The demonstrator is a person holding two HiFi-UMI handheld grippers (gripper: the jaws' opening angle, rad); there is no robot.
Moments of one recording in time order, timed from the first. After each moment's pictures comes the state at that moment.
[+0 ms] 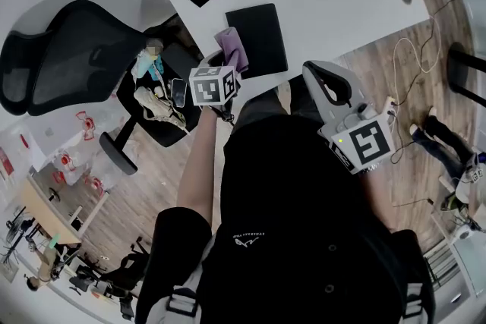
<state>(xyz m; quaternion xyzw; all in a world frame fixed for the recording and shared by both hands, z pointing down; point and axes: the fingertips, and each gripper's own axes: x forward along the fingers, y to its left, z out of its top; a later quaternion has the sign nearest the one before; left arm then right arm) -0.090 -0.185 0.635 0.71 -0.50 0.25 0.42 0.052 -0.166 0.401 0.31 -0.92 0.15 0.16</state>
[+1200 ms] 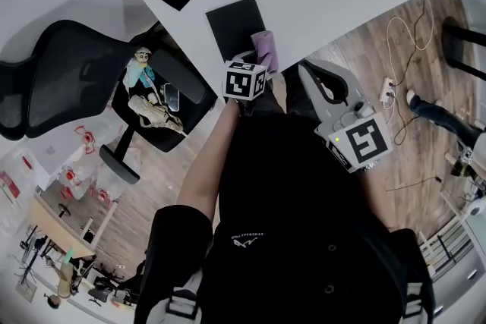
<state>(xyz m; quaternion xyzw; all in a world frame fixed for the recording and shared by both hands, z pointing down) 0.041 -0.168 0.675 0.77 -0.37 0.29 0.44 0.077 -0.160 0.415 0.35 -0.90 0.16 0.17</state>
